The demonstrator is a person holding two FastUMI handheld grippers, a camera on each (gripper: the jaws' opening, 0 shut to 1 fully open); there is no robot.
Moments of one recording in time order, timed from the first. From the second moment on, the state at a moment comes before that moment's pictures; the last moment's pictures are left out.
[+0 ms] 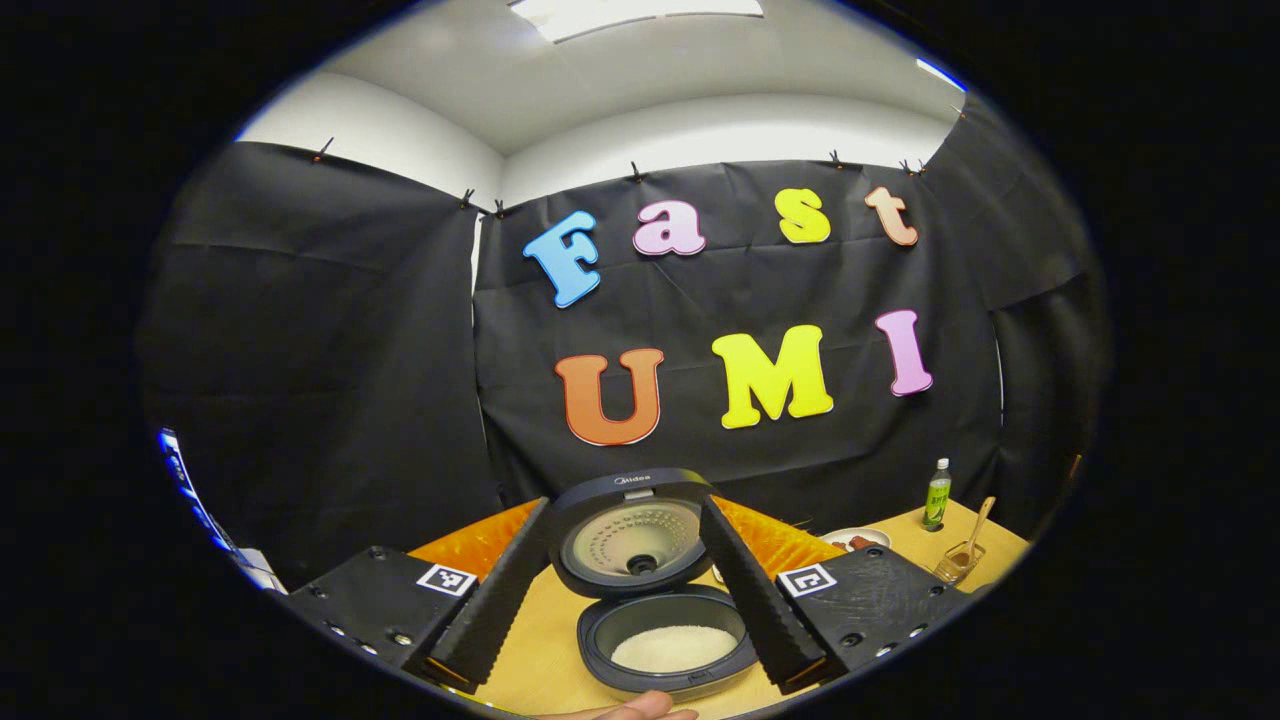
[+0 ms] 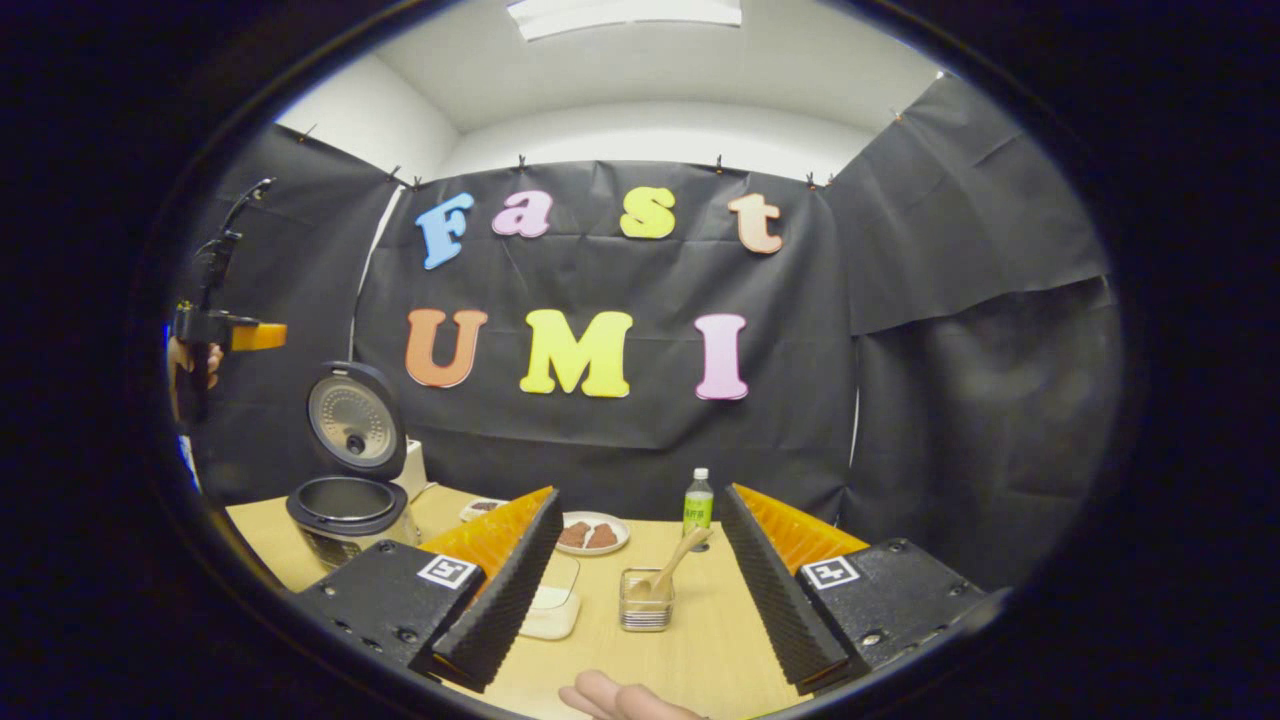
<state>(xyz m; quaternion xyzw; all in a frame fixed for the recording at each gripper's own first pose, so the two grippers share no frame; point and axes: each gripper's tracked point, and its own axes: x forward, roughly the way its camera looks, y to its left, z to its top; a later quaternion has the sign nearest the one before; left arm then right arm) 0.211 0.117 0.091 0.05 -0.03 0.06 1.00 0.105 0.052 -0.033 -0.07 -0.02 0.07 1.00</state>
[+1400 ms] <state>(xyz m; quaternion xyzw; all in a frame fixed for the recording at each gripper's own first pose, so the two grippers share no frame) 0.399 0.148 0.045 -0.03 0.04 0.08 1.00 0.097 0.011 -0.073 -0.06 0.02 0.04 1.00</state>
